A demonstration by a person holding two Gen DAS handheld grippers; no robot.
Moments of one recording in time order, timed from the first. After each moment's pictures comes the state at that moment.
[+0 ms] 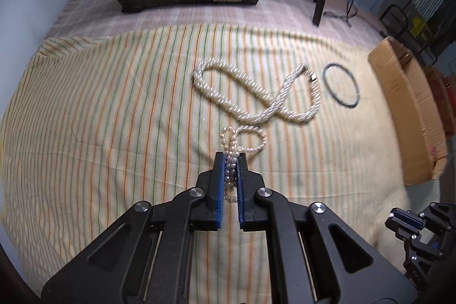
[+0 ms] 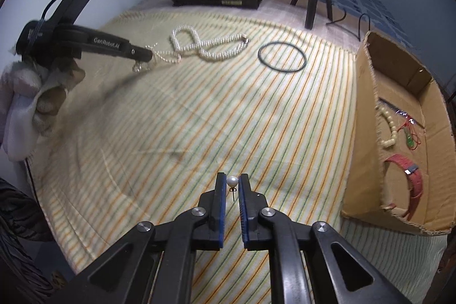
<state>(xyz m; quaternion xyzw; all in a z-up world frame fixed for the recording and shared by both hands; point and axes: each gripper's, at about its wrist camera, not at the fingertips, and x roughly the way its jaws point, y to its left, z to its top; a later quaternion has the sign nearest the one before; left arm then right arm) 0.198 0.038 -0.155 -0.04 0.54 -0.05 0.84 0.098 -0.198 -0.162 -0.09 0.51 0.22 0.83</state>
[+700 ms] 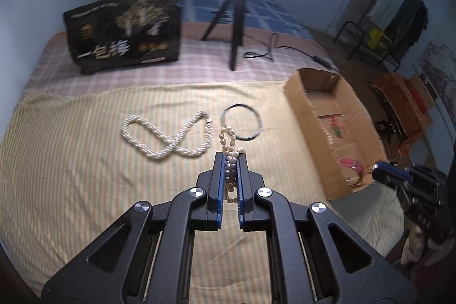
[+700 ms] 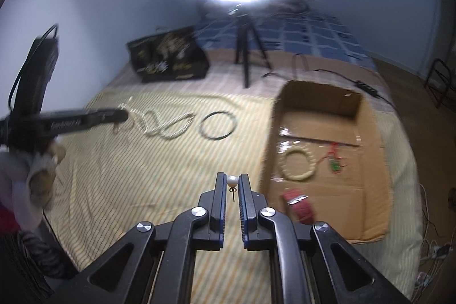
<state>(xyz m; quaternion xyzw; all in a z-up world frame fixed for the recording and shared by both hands) 0.169 -0.046 -0.073 -0.05 0.46 -0.15 0.87 0.111 -0.295 -0.071 0.00 0.43 0.16 0.89</state>
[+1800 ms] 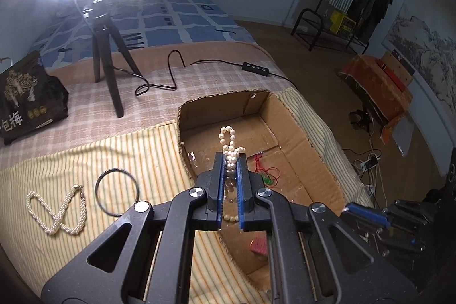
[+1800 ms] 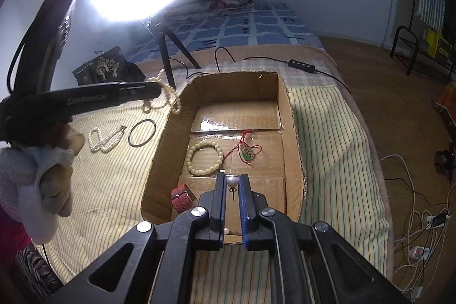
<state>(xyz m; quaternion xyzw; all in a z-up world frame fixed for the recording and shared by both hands) 0.238 -0.232 -0.076 0.00 0.43 -0.23 0.87 0.126 -0.406 -0.086 0.05 0.44 0.08 0.89</state>
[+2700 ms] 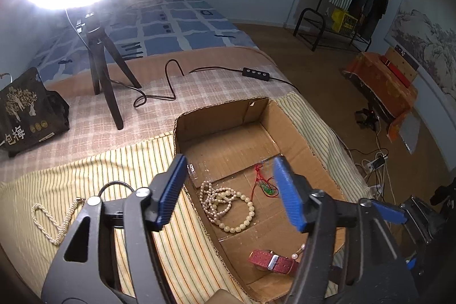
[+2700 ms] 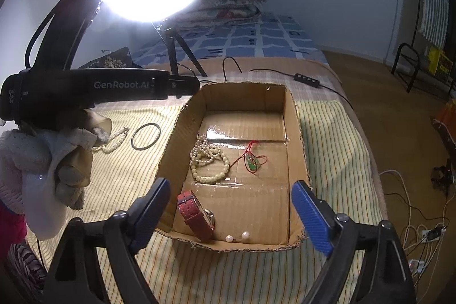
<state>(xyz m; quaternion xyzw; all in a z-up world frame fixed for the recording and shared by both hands) 0.240 -0.244 -0.070 0.01 0.42 -0.22 0.88 0.120 -0.389 -0.082 0.02 0.41 0.08 0.91</state>
